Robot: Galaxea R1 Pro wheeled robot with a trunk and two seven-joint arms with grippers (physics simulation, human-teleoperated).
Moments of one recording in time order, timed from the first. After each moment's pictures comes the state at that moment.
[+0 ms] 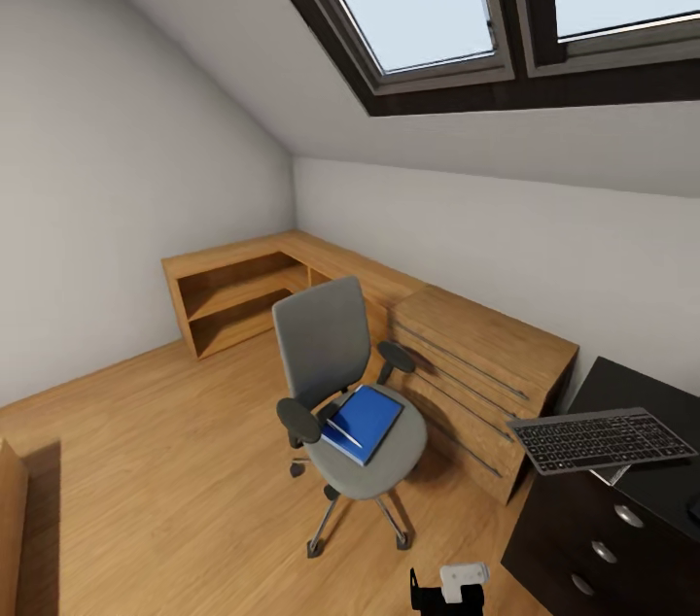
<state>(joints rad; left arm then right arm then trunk) -0.03 0.03 -0.01 -0.20 0.34 -0.35 0.09 -0.45 0.13 0.33 0.02 -0.17 -0.58 -0.20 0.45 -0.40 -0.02</state>
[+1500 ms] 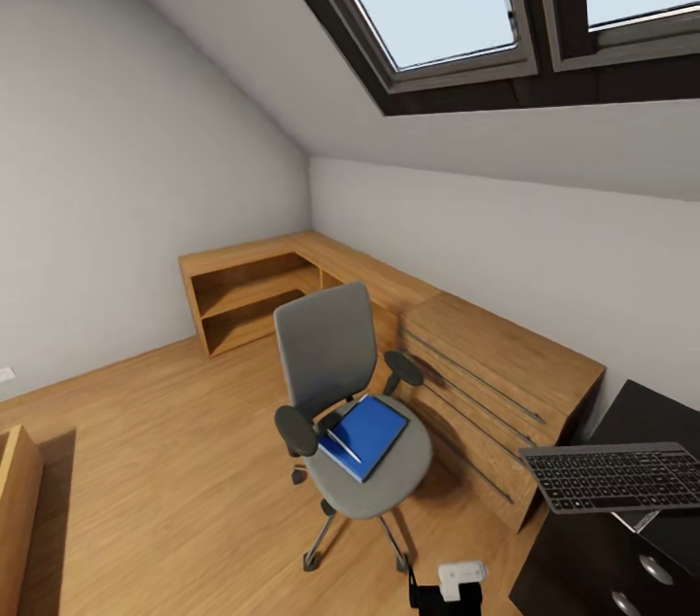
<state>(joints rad) -0.03 0.03 -0.01 -0.20 0.34 -0.35 0.09 -0.45 0.13 0.33 0.01 -0.16 -0.58 -0.20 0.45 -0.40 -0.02</state>
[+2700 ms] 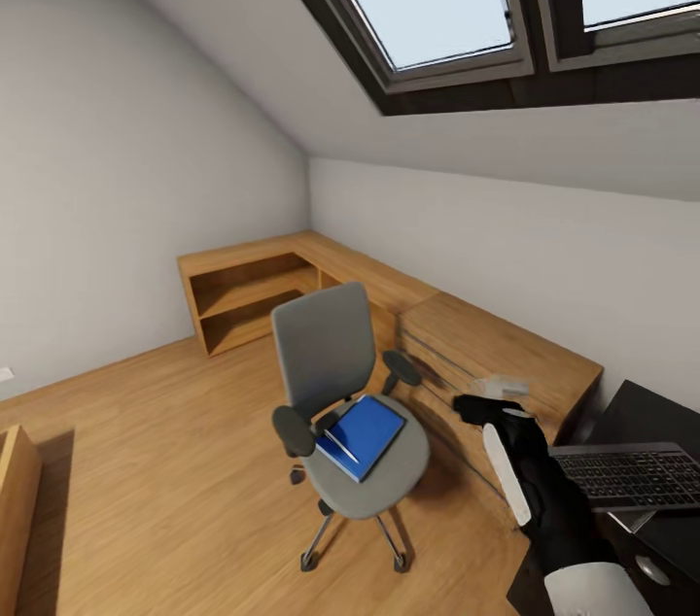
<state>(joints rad) -0.03 0.02 -0.01 -0.20 0.35 -0.53 0.09 -0.50 0.00 0.02 -1.25 -0.17 0.69 -0.32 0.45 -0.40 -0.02</state>
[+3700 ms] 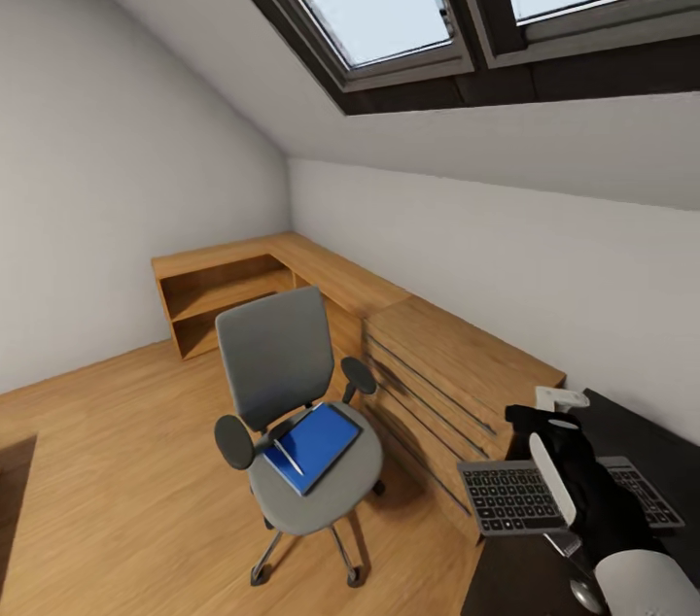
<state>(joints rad) -0.03 0.02 -0.01 -0.19 0.35 -0.54 0.09 -0.53 -0.17 -0.03 -1.04 -0.17 0.54 -0.31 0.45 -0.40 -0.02</state>
